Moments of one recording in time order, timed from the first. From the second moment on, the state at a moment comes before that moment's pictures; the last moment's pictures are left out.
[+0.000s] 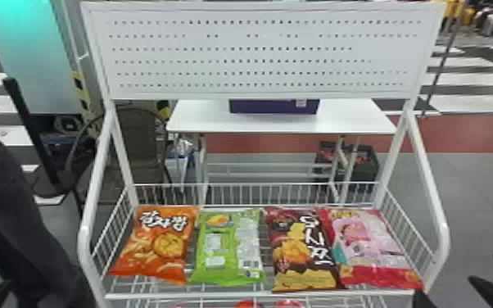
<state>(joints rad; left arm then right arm) 0.90 0.23 0.08 -2.42 0.17 -0.04 0.24 0.84 -0.50 -0.10 -2.29 -0.37 -0.09 -0.08</state>
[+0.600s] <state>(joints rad) 0.90 0.23 0.08 -2.44 0.17 -0.05 0.24 0.84 -0.50 -0.10 -2.30 -0.37 -0.10 -0.08</state>
